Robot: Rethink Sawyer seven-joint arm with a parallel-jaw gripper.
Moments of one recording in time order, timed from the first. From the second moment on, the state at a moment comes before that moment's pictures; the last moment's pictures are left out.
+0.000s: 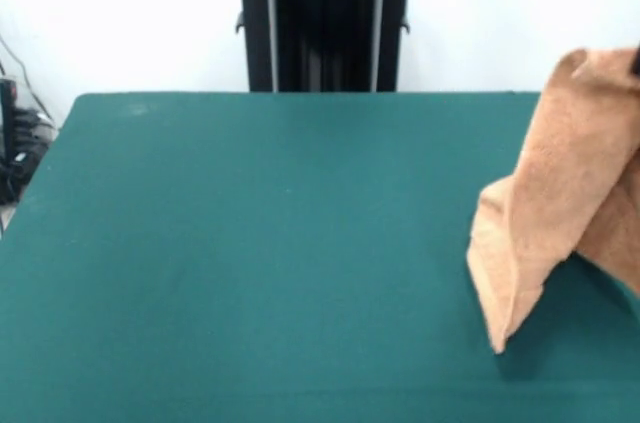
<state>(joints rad) 0.21 -0.59 -0.09 1.15 0.01 1.08 1.83</state>
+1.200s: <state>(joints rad) 0.15 -0.21 -0.19 0.95 -0.20 0.80 1.83</state>
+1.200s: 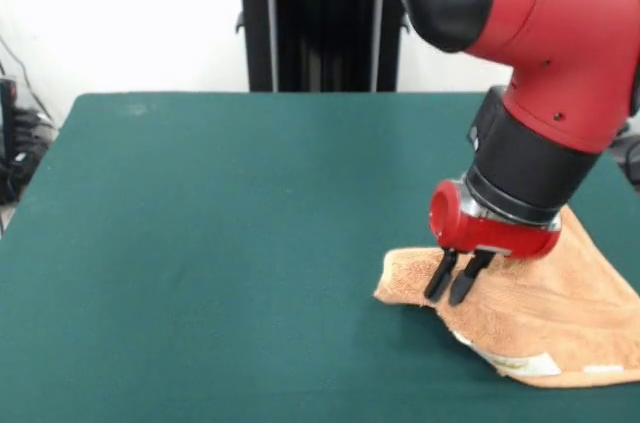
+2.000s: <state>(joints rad) 0.43 -0.39 -0.46 1.08 -0.17 1.01 2.05</state>
